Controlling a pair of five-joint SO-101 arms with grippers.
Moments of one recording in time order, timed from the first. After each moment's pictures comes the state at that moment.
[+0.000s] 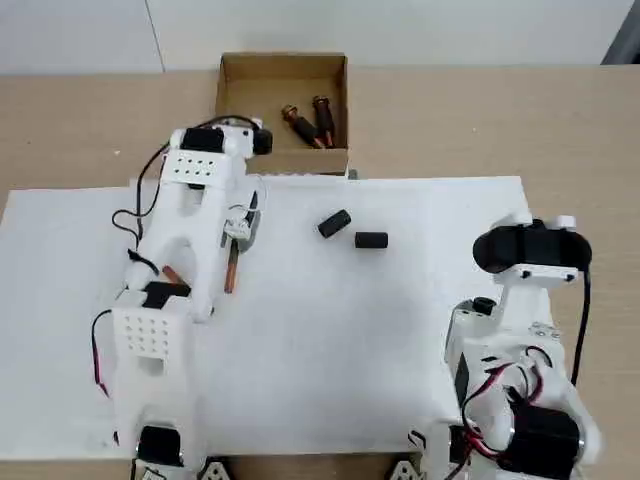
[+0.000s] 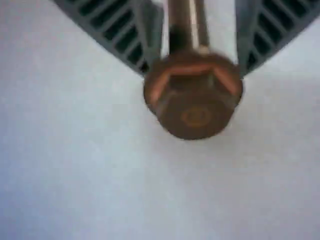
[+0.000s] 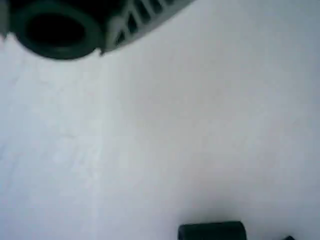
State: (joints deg) left arm 3.3 41.5 -30.1 98.1 2.0; right arm 6.3 -77.3 43.5 89.3 -1.0
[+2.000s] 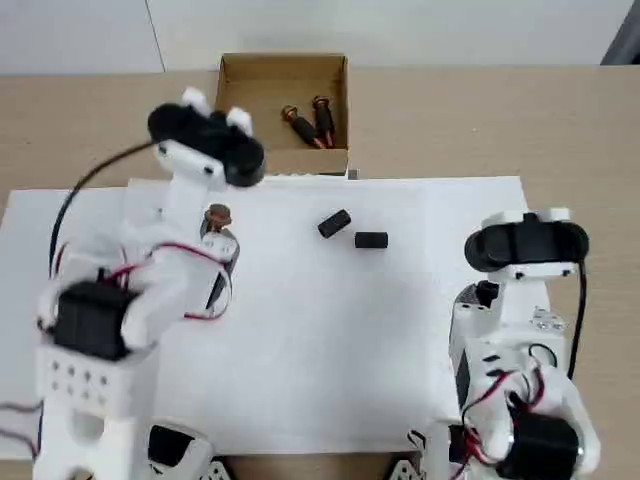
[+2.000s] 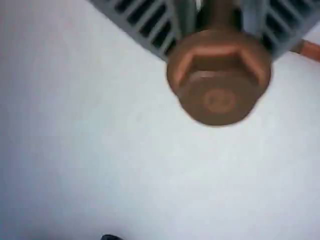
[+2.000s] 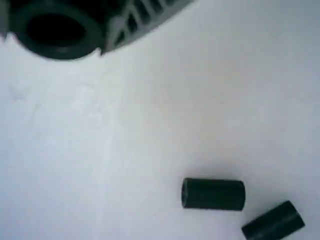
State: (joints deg) left arm 11.5 -43.6 14.7 91.3 -5.5; right arm 6.3 -80.8 43.5 84.0 4.6
